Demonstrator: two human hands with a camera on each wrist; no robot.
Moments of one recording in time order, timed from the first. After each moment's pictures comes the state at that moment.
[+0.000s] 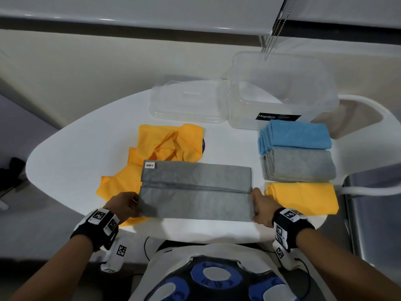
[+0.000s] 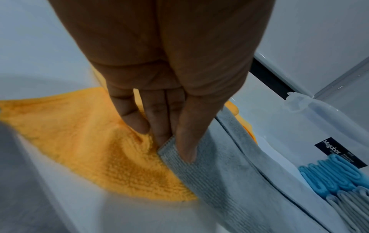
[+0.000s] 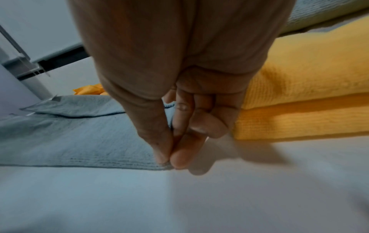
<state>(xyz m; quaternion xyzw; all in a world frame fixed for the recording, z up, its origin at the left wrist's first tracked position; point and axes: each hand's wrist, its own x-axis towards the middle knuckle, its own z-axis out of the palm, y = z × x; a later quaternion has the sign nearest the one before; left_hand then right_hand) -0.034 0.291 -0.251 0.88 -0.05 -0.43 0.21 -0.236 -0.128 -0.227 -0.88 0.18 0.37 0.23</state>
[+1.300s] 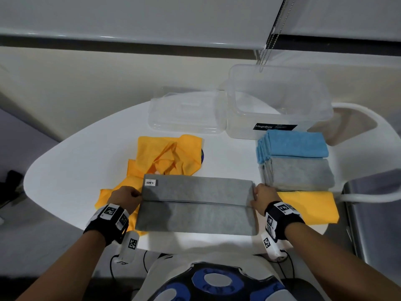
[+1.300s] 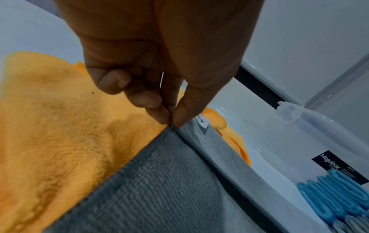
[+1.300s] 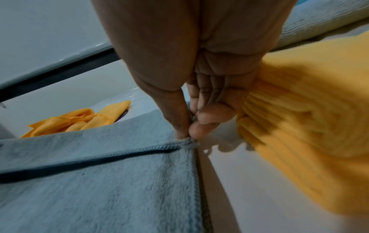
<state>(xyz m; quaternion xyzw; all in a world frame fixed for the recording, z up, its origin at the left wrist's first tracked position) -0.006 0.246 -0.230 0.94 -0.01 -0.30 0.14 -0.187 -0.137 -0.221 -0.89 0.32 0.28 0.17</state>
